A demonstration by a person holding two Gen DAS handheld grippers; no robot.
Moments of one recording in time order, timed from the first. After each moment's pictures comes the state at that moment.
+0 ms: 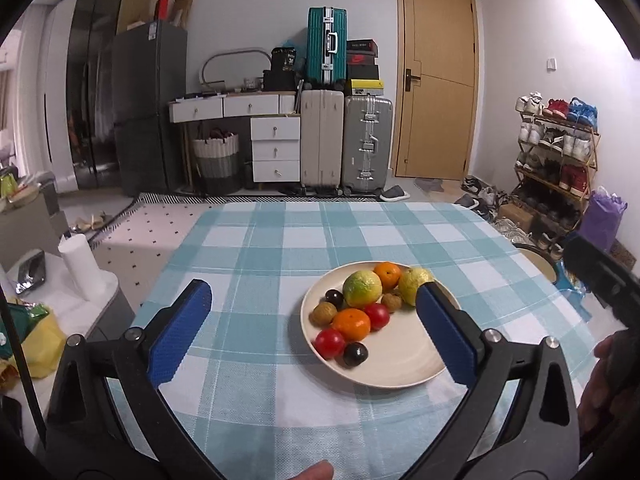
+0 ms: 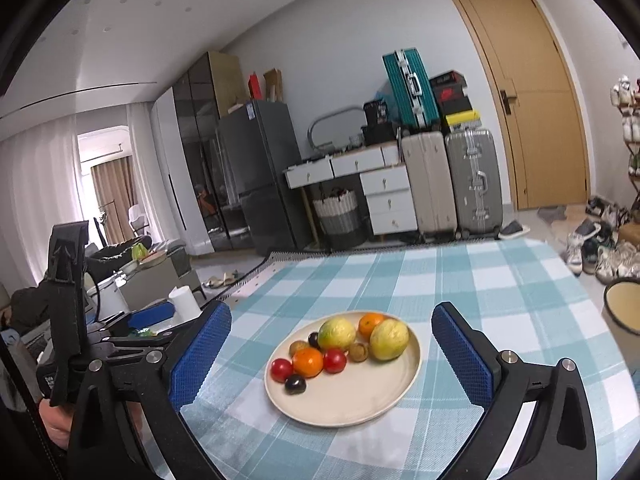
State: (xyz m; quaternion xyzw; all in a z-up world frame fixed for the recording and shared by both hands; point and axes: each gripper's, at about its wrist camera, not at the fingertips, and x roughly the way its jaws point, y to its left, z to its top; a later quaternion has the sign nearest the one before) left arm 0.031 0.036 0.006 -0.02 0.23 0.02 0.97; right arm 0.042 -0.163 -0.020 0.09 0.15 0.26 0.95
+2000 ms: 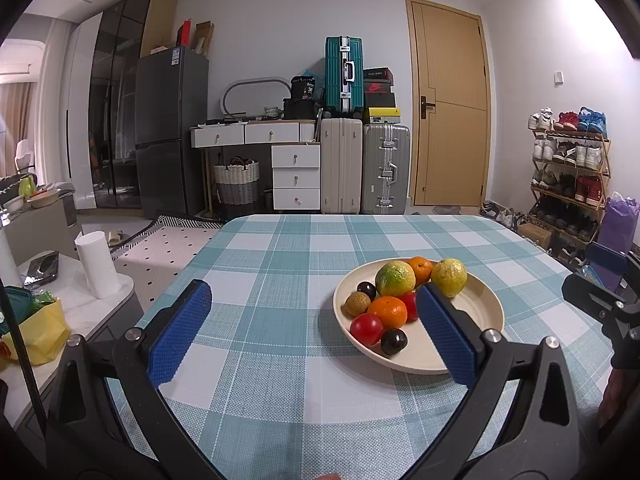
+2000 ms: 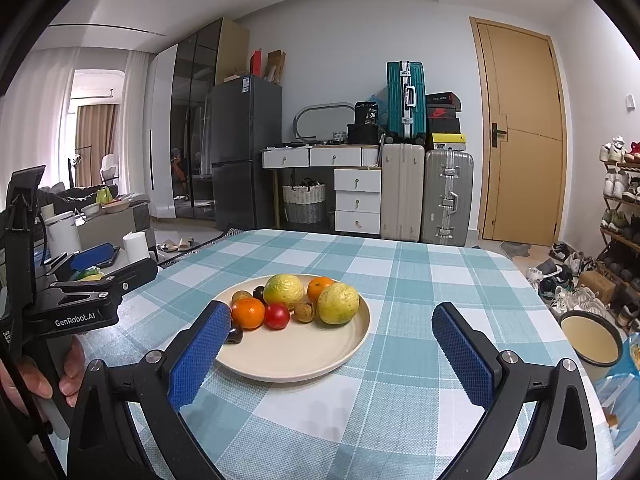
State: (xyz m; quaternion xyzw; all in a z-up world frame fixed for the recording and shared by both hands) left arm 0.011 0.050 -0.051 -0.01 0.16 0.06 0.99; right arm 0.027 -0.157 -0.079 -0.02 0.14 0.20 0.97
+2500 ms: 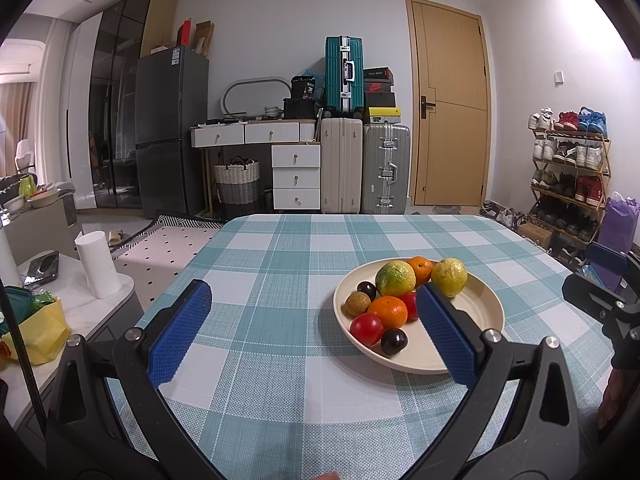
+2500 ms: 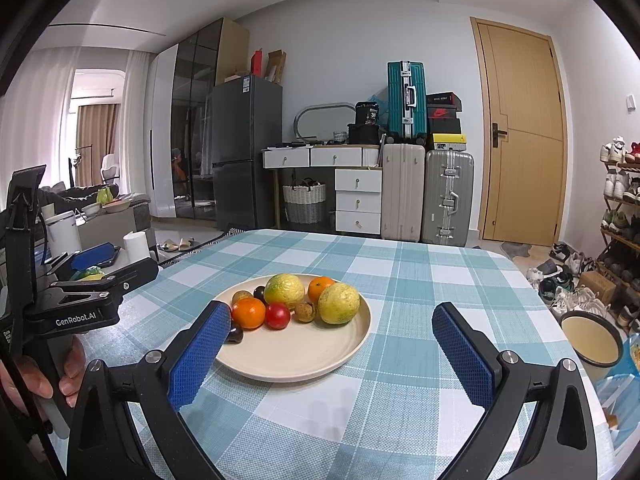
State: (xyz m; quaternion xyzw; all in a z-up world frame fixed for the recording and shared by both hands) left arm 0.011 0.050 -0.051 -0.01 0.16 0.06 0.99; right arm 0.027 -0.157 -0.079 -0.02 0.14 0.20 0.97
